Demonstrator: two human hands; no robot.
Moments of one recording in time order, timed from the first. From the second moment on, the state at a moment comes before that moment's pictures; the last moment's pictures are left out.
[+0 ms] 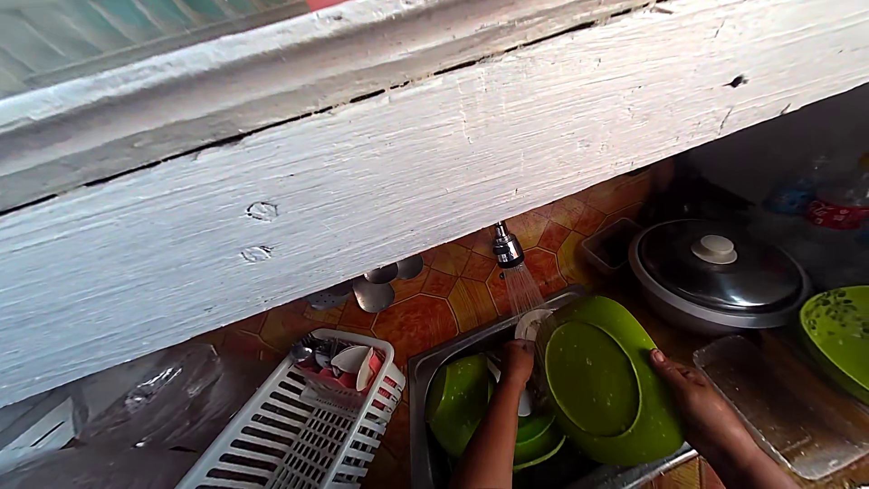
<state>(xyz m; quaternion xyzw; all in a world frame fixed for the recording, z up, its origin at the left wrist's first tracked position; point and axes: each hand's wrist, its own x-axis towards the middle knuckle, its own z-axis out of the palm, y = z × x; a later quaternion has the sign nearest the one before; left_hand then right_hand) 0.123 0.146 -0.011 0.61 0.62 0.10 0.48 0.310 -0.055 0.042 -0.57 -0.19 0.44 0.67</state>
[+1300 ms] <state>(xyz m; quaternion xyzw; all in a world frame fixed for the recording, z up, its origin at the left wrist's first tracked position) -0.008 0.076 0.116 0.74 0.58 0.32 0.11 0.332 -0.093 0.068 -0.59 -0.71 -0.14 0.36</state>
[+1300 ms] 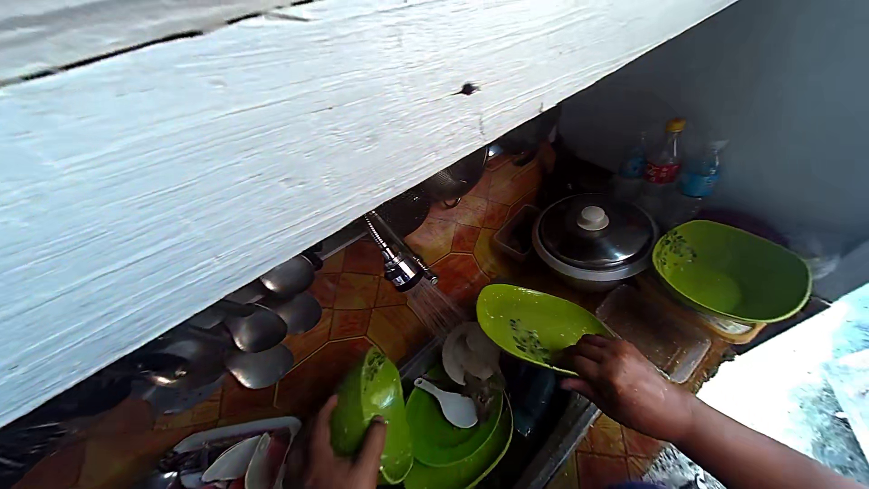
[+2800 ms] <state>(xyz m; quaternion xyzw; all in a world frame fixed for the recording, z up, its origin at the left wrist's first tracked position) 0.023 0.078 0.008 0.48 0.66 0.27 0.50 0.416 -0.225 0.108 -0.78 -0.57 -0.25 0.12</state>
